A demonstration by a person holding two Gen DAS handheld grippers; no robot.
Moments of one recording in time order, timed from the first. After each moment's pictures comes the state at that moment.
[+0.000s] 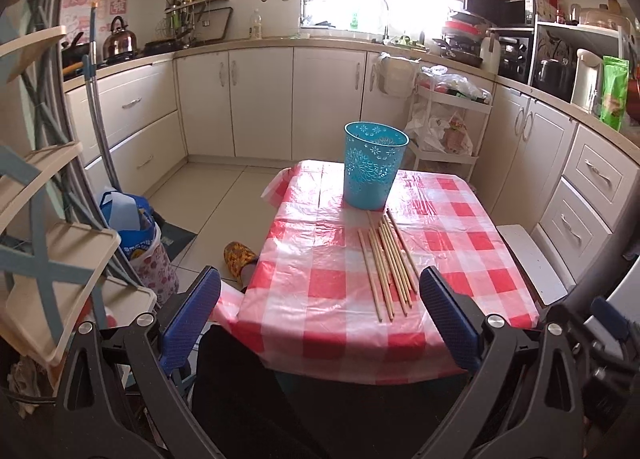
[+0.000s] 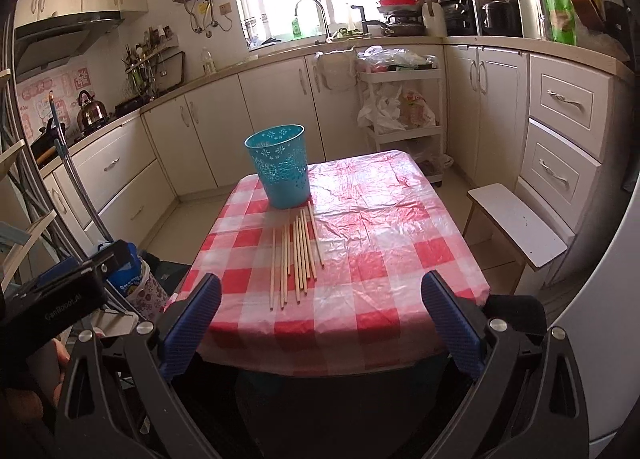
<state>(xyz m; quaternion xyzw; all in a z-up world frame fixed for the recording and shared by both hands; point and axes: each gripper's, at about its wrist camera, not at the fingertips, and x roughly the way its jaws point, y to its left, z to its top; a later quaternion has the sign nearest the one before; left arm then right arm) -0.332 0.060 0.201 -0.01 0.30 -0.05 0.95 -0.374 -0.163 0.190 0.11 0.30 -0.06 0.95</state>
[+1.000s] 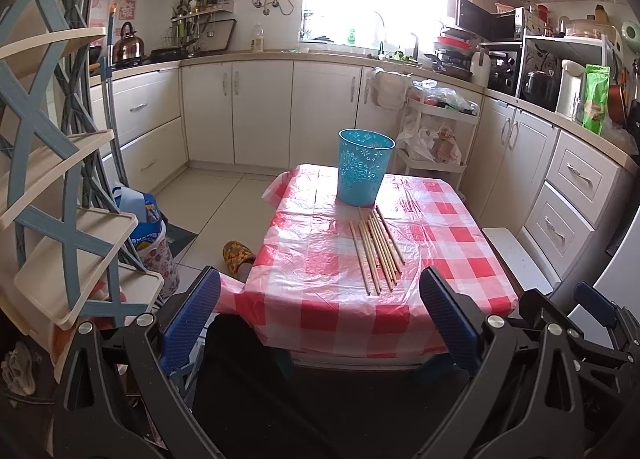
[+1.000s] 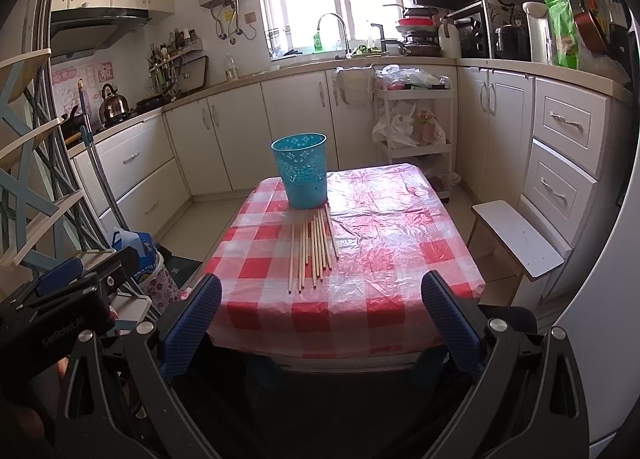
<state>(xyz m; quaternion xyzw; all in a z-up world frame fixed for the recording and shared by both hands) -0.398 0.064 0.206 -0.02 0.28 -0.06 0.96 -0.418 -0.141 0.202 0.09 0.27 -0.04 0.96</state>
